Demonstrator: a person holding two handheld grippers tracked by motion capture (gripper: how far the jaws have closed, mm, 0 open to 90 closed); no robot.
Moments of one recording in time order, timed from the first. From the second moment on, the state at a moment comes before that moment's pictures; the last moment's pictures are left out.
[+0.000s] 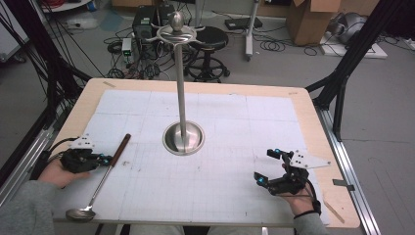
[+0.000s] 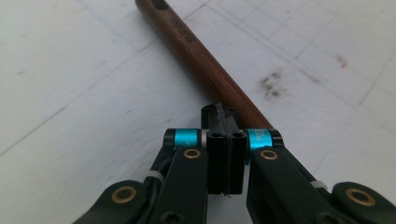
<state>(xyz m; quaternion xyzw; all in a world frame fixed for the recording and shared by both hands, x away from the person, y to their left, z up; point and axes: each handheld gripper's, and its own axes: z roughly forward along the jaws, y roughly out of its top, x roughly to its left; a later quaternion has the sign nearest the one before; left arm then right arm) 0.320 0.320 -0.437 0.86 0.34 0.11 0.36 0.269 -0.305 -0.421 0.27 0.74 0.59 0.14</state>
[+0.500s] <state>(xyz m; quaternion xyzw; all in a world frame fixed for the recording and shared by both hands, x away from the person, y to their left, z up) 0.316 0.284 -0.432 0.89 0.29 0.10 0.34 0.268 -0.306 -0.420 0.27 0.74 0.60 0.14</state>
